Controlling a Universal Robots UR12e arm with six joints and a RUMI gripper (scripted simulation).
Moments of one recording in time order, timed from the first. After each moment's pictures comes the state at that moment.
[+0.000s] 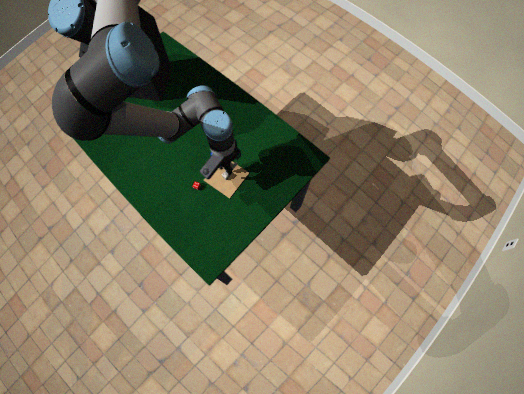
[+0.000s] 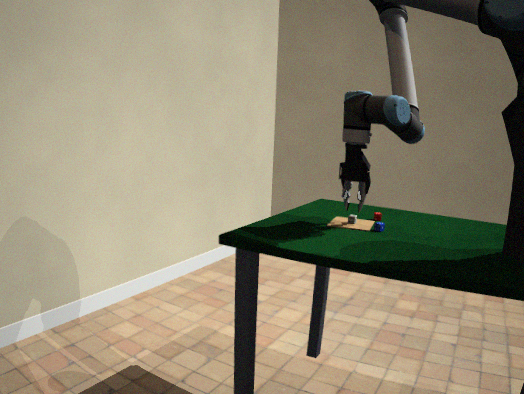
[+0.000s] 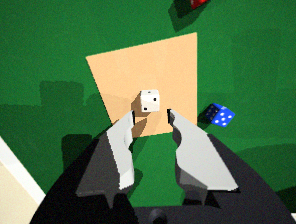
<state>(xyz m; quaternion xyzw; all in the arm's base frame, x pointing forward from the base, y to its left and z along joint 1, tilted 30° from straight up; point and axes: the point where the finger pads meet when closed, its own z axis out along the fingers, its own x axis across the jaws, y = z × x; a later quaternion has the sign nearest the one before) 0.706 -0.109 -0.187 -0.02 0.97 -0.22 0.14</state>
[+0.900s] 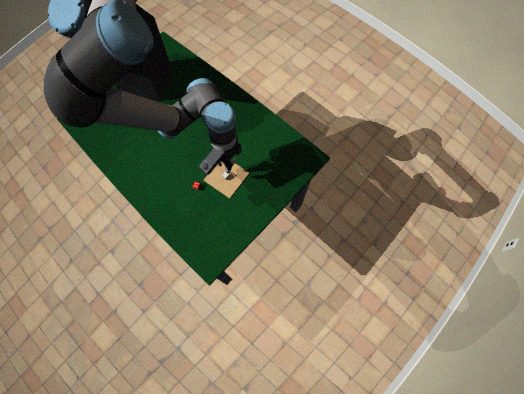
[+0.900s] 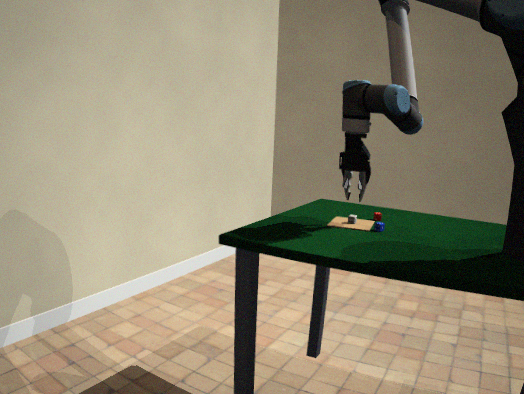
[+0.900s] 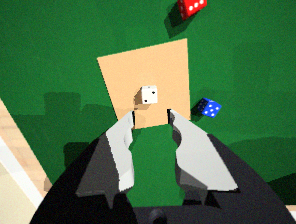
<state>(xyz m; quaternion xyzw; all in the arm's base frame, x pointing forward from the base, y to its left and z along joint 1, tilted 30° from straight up) 0.696 -0.095 -0.157 -0.02 0.96 -0.24 0.14</state>
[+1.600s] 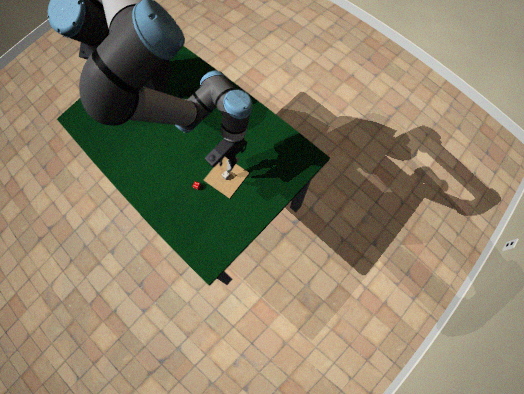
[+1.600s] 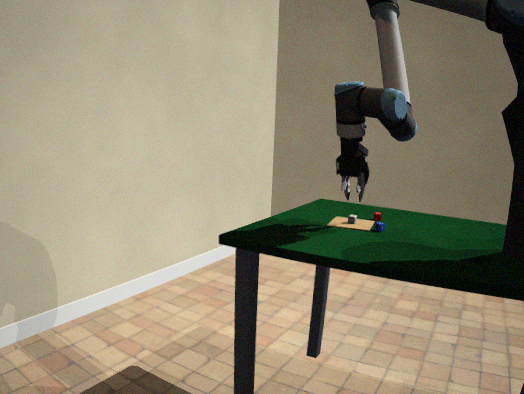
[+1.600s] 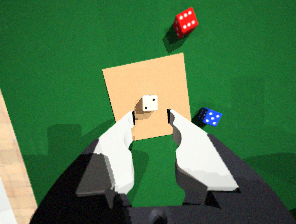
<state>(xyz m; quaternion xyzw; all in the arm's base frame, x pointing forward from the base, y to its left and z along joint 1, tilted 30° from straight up) 0.696 -0.092 -0.157 0.00 0.93 -0.34 0.14</state>
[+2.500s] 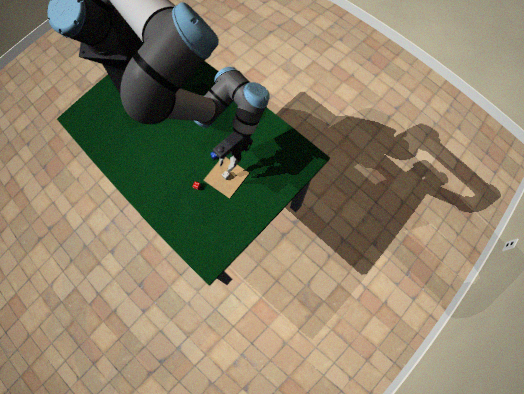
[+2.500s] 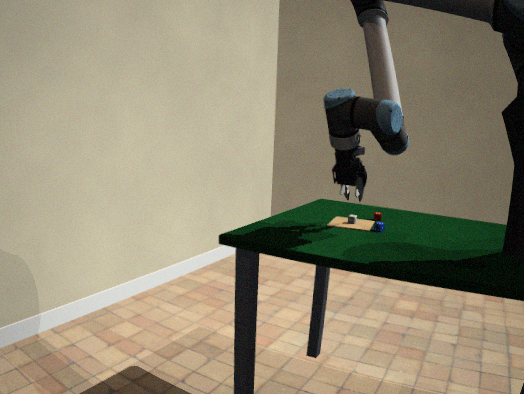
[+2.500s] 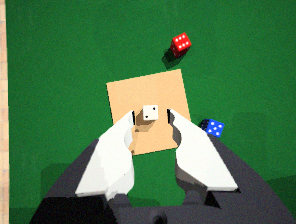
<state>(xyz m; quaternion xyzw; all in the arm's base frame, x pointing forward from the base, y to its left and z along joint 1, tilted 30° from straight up) 0.696 -0.090 -0.159 0.01 0.88 -0.46 0.14</state>
